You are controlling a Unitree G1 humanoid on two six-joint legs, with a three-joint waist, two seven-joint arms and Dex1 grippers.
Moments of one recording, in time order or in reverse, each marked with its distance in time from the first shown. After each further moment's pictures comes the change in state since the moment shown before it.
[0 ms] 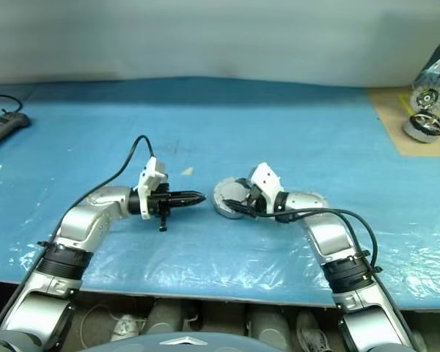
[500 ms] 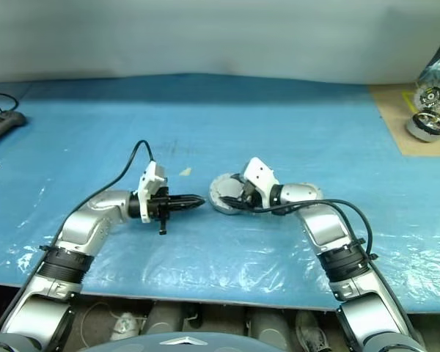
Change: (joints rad) left arm 0.021 -0.018 -0.003 0.036 0.016 -0.042 -0.007; right arm -0.084 -0.015 0.044 0.032 -0.029 -0.011 0.031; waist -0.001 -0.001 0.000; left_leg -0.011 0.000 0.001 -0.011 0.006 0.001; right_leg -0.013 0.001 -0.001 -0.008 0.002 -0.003
